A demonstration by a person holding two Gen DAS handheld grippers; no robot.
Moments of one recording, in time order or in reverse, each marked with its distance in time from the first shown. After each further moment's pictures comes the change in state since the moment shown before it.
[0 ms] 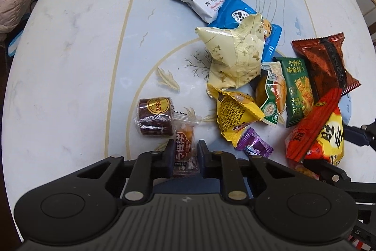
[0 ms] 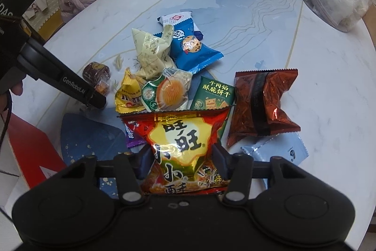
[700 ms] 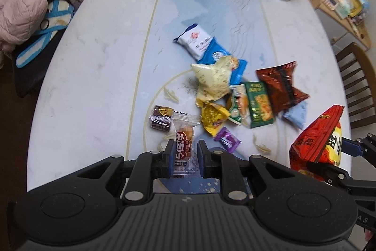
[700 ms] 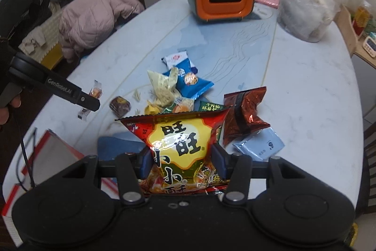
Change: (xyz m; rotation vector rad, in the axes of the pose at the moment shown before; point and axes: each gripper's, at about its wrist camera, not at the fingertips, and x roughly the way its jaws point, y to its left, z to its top) left arm -0.106 0.017 -0.039 -0.009 -0.172 -0.082; right arm -0.101 0.019 -0.012 0.106 -0.142 -0.018
